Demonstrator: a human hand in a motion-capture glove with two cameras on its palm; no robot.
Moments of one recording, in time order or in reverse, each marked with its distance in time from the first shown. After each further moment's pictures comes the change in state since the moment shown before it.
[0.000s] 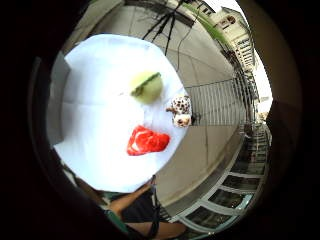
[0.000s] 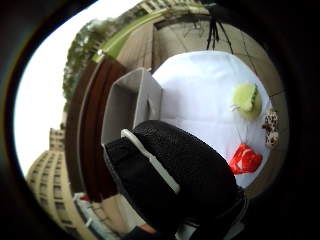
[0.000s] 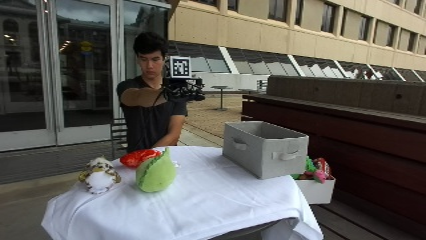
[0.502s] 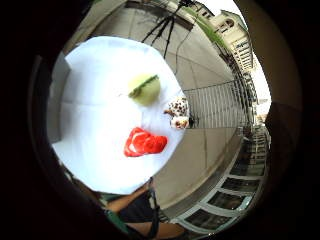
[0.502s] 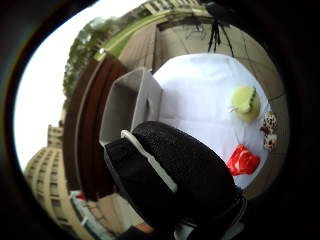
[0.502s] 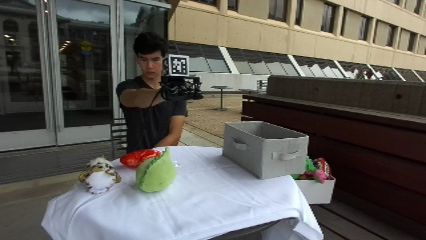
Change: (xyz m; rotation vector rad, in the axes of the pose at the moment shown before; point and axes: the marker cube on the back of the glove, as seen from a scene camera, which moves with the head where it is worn) arm 0.005 0.007 -0.007 0.011 0.008 -0.051
